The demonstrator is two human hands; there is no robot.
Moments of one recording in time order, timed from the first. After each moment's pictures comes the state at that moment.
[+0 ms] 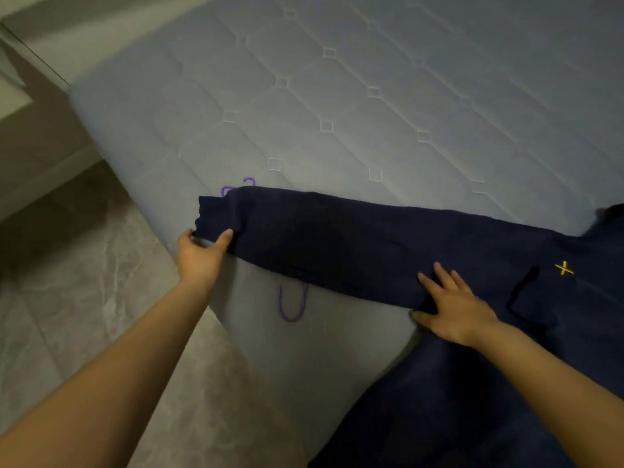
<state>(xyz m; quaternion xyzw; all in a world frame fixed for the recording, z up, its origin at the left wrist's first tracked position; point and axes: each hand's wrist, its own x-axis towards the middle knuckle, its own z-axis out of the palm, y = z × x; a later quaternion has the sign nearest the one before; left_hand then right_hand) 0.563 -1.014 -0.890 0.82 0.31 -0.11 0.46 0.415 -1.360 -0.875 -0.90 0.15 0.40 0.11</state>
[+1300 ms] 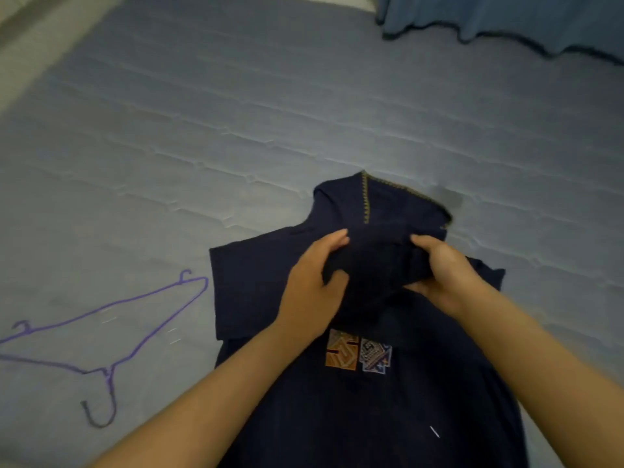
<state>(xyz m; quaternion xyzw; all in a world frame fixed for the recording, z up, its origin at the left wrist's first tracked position) 0.335 -1.442 -0.739 0.72 -0.38 -0.28 0.51 0.226 -1.591 -0.719 -0.35 0.58 -0.14 0.72</state>
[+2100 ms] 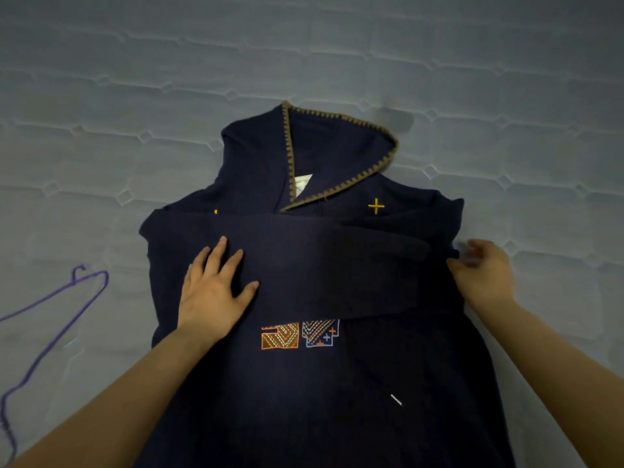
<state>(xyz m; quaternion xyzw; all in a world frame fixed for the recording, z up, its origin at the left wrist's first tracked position) 0.336 -1.432 -0.884 0.88 -0.43 -0.20 0.03 0.043 -1.647 -0.856 -0.59 0.72 -0.08 0.36</state>
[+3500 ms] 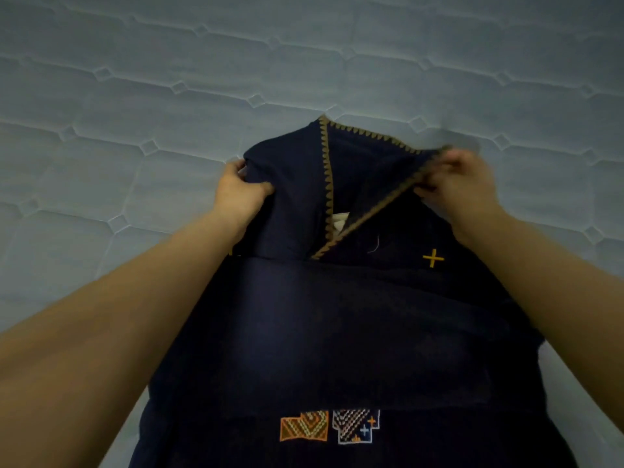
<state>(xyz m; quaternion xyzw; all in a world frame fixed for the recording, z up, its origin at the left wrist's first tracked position) 0.457 -1.616 -0.907 0.81 -0.09 -0.36 0.46 0.238 -1.763 -0.877 -0.53 0.58 -0.24 0.57</state>
